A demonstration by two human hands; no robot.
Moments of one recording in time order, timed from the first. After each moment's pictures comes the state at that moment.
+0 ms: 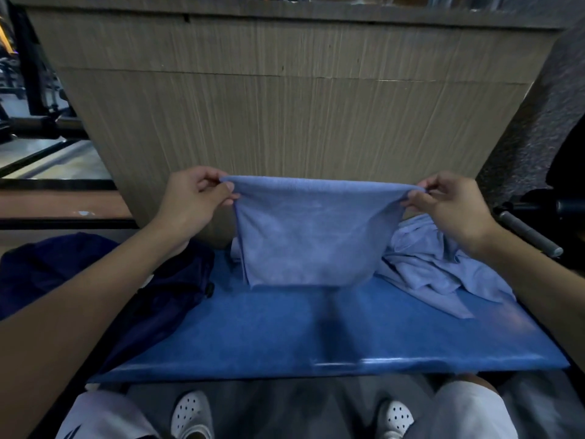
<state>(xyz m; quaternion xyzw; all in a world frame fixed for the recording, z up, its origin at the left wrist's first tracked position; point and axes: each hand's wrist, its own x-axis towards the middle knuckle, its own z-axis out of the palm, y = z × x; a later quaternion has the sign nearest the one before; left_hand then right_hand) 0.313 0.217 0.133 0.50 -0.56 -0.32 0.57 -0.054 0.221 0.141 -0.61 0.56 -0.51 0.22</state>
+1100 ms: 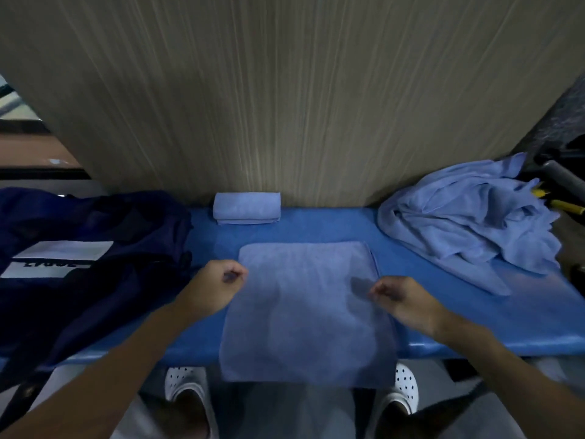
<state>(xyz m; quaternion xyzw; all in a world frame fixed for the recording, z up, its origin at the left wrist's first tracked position) 0.310 0.191 -0.106 0.61 -0.64 -0.37 0.27 -0.050 0.208 -0.105 -0.68 0.61 -0.21 0.35</state>
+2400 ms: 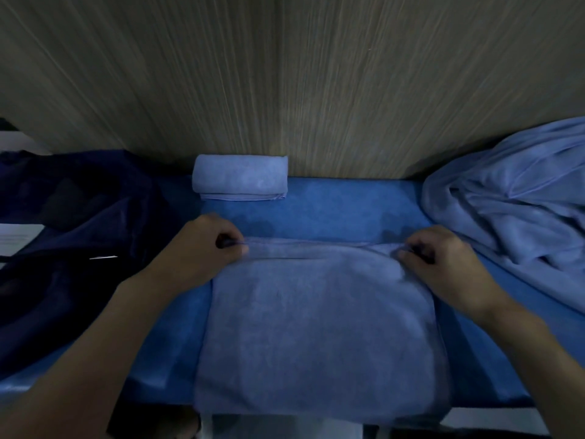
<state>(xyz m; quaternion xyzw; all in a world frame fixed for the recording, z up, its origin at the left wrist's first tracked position) 0.313 0.114 -0.124 0.64 -0.70 -0.26 0.18 -0.049 0.125 -0.129 -0.70 0.64 -0.22 0.20</state>
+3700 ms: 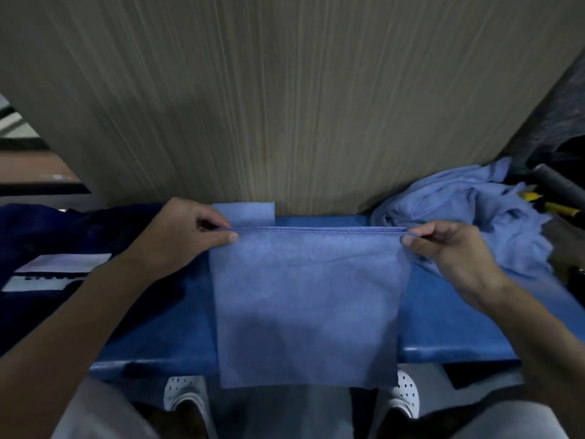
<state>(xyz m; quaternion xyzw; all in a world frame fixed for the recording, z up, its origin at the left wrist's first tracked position) 0.309 0.184 0.033 0.56 -0.74 -0.22 0.30 -0.070 0.204 -0.001 -0.53 0.57 -0.50 0.38</state>
